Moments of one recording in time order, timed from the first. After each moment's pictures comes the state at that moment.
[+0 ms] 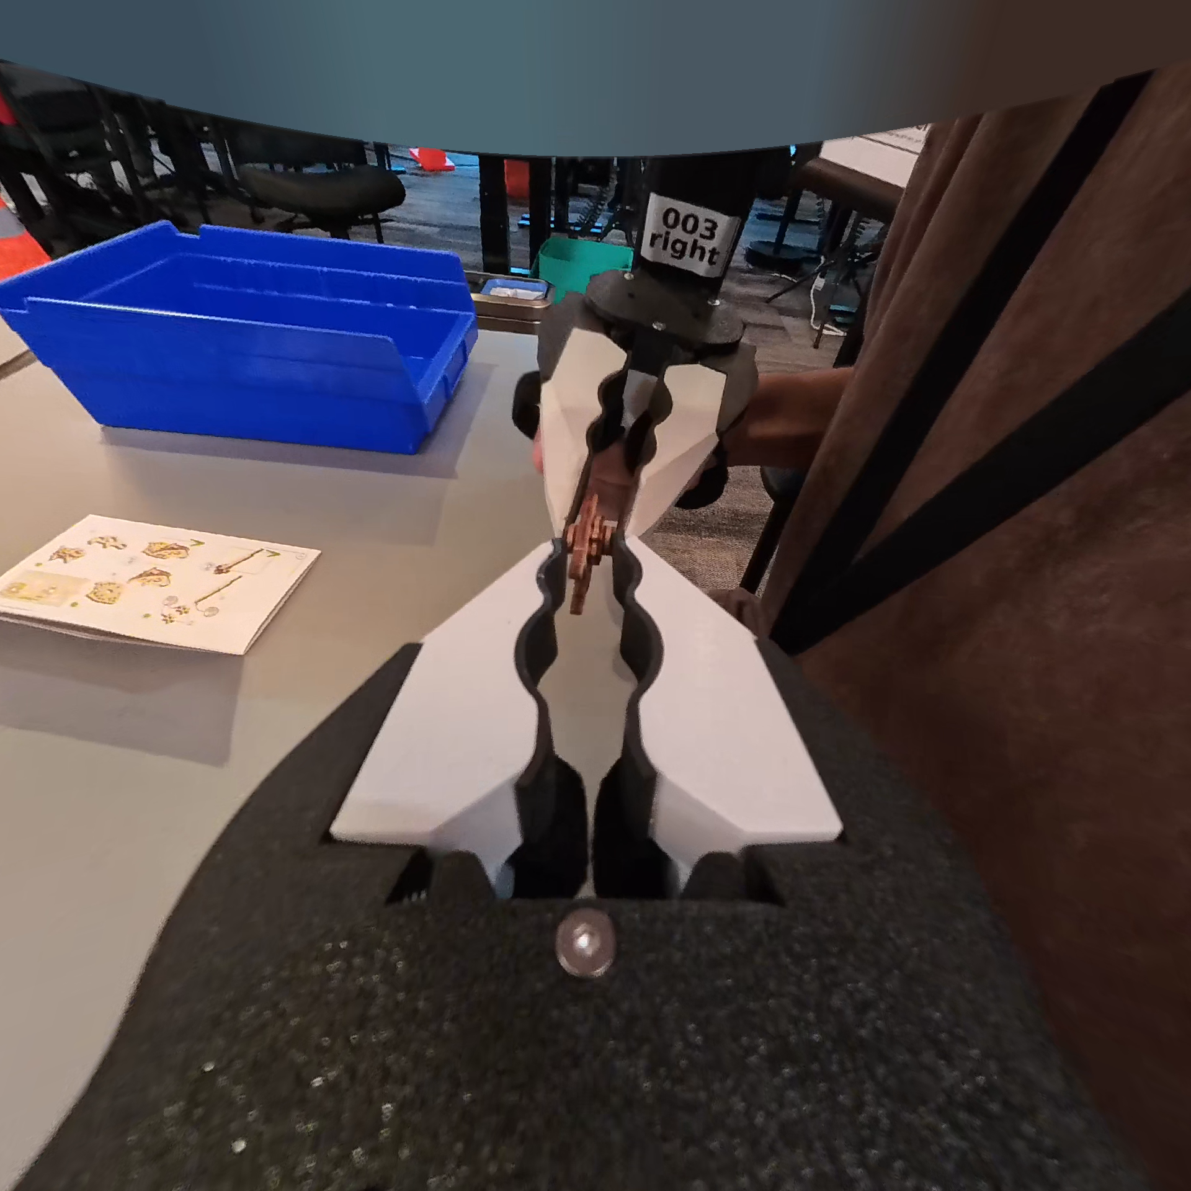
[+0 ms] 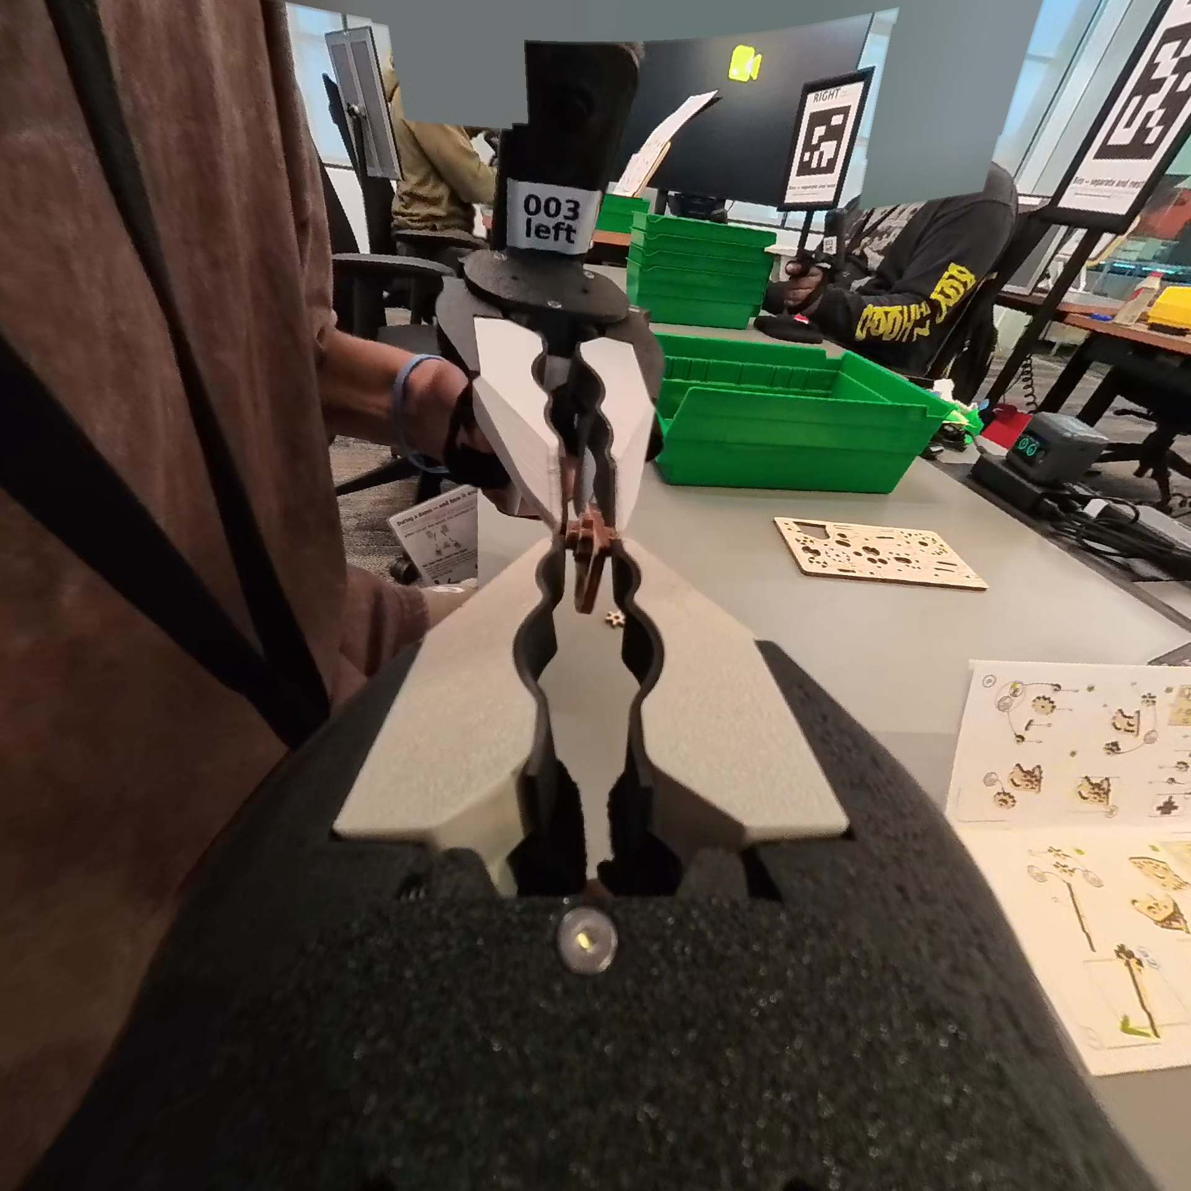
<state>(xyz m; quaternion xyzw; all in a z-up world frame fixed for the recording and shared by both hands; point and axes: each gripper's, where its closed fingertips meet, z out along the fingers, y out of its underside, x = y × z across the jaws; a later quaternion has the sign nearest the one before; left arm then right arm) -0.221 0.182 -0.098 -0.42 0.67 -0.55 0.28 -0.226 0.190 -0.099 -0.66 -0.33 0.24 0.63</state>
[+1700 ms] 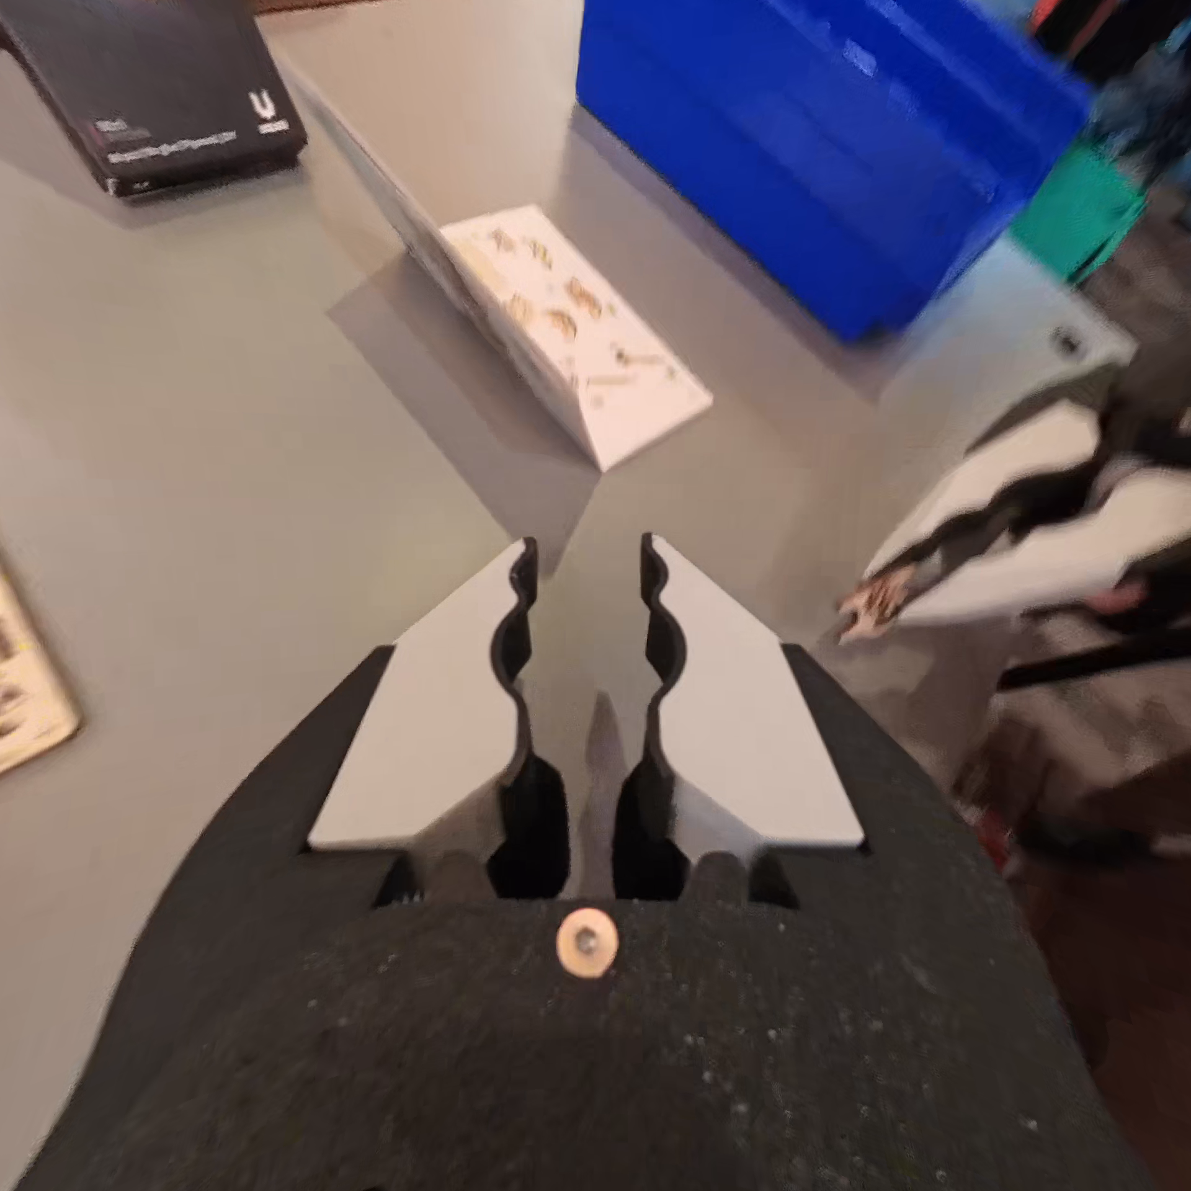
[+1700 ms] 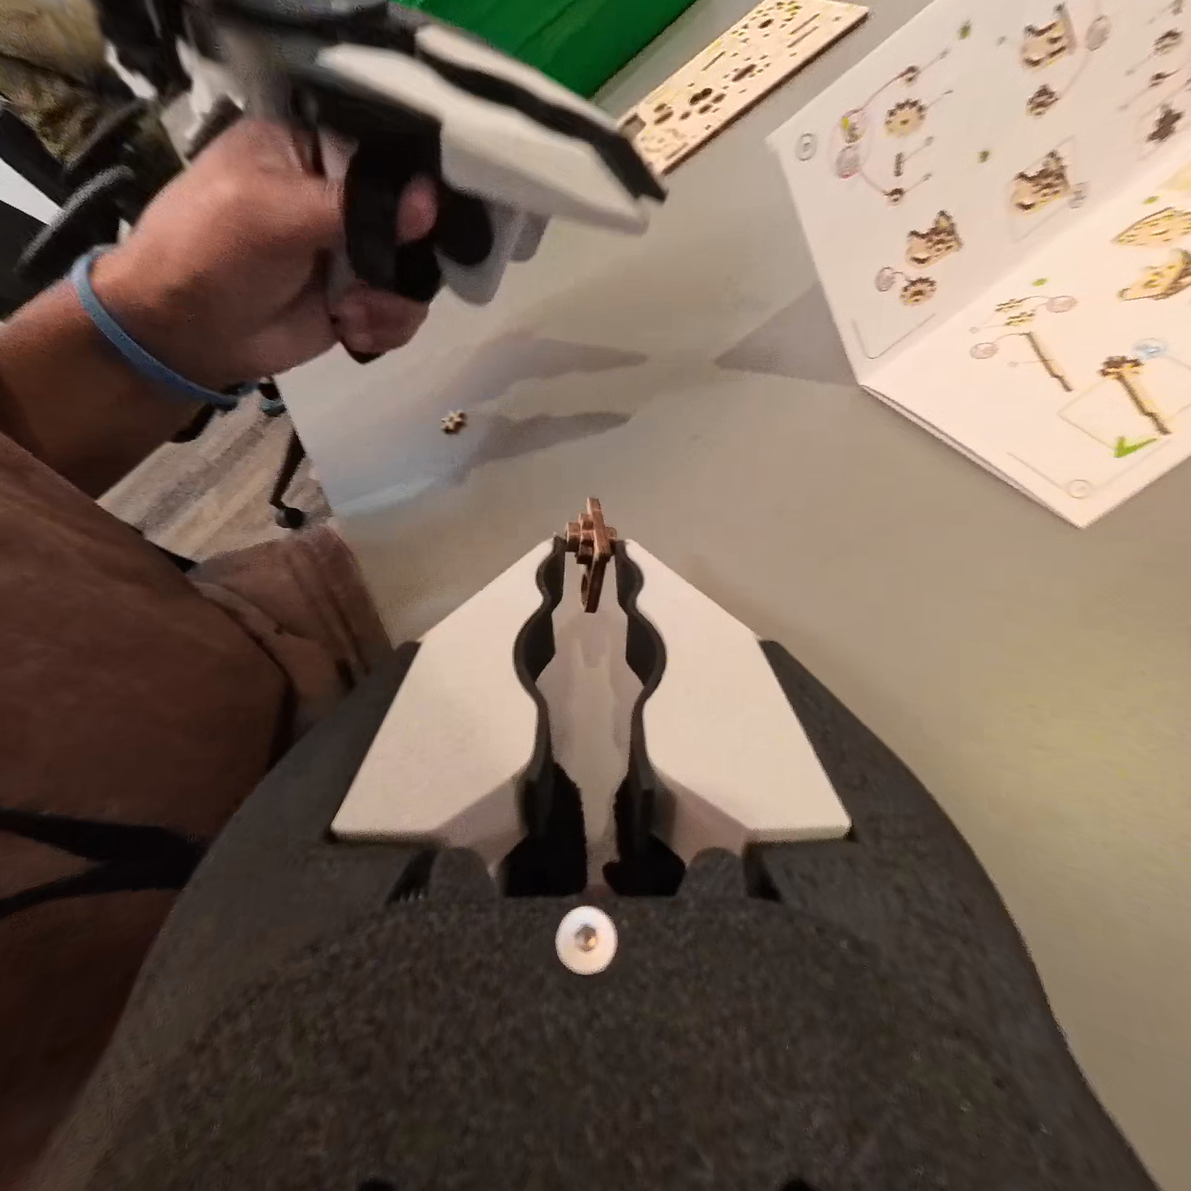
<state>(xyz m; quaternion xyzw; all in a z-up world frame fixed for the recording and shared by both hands) -0.158 0.330 -0.177 -0.72 0.51 -0.39 0.27 -0.143 0.217 -0.195 -0.86 -0.07 0.27 0.43</state>
